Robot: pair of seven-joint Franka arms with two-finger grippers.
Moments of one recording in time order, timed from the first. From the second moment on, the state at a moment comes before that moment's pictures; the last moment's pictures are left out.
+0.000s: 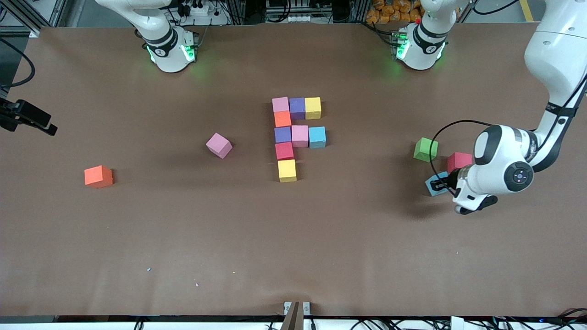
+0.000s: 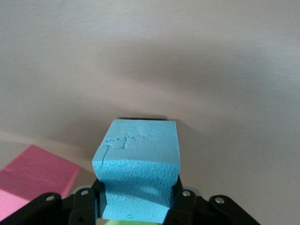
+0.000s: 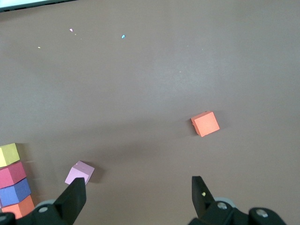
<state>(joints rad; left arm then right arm) 0.47 0.62 -0.60 -1.83 0.32 2.12 -0.57 -0.01 0.04 -0.06 -1.48 0.03 1.56 0.07</state>
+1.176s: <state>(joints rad) -0.11 0.68 -0.60 -1.62 0.53 2.12 -0.01 -0.01 0.05 -0.07 -1.48 0.03 1.56 0.07</state>
